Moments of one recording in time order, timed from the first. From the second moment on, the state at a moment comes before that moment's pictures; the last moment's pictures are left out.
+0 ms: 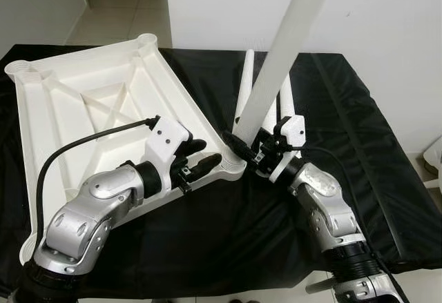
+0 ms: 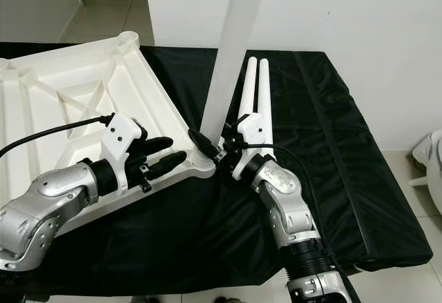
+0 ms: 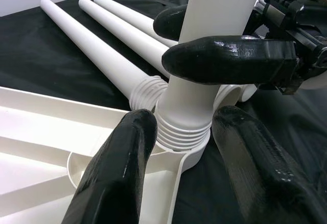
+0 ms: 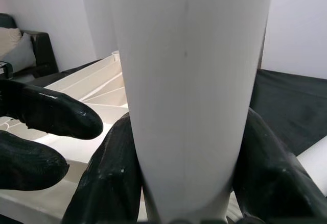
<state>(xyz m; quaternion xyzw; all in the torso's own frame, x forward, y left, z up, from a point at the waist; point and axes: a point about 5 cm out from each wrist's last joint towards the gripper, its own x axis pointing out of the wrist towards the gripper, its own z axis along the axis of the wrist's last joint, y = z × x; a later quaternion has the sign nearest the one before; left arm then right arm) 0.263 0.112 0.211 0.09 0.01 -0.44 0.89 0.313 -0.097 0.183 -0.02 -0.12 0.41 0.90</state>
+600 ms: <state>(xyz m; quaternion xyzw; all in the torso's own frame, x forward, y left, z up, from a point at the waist) 0.261 0.114 0.209 0.09 0.02 -0.43 0.90 0.325 -0.089 0.189 -0.05 -0.09 0.46 0.88</state>
